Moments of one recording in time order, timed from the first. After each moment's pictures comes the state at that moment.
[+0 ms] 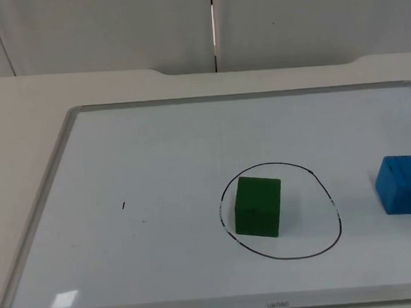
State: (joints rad) right arm 0.10 1.40 -0.60 0.01 0.23 0.11; left arm -0.49 0.00 -0.50 0.01 1.07 -0.03
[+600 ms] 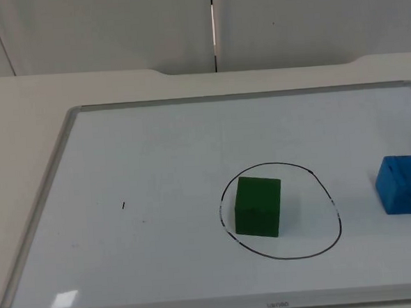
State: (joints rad) right arm 0.10 1.64 -0.66 0.01 0.06 0.12; left arm -0.49 0.00 -0.50 0.01 1.08 -0.03
